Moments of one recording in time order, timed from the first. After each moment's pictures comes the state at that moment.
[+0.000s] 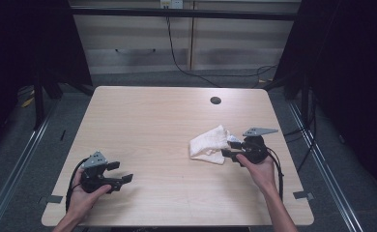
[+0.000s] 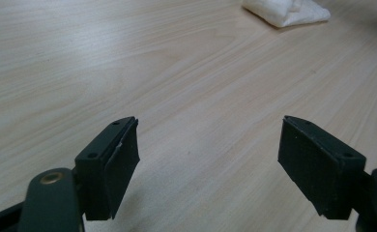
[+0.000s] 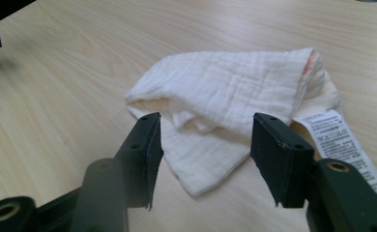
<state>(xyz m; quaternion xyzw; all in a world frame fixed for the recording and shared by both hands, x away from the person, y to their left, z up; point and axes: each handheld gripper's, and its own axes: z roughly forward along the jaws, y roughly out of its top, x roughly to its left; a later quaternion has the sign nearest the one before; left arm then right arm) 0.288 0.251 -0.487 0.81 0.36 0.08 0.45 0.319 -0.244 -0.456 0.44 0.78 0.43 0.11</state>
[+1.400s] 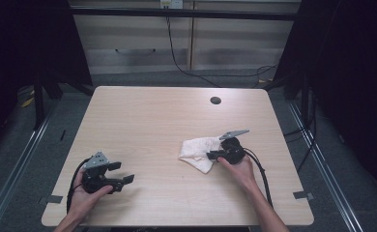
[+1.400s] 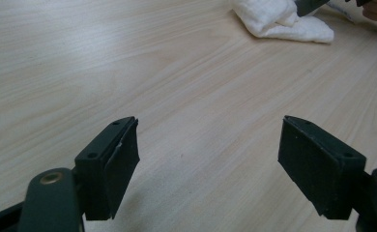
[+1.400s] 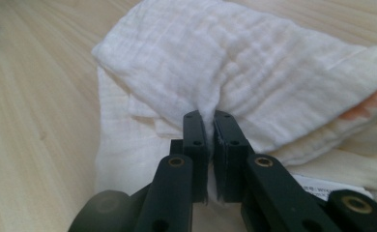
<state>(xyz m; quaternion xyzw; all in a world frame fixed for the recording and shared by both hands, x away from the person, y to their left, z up) 0.286 0.246 -0.486 0.82 0.36 0.09 0.45 0.346 -0.195 -0.502 0.43 0.81 0.39 0.05</state>
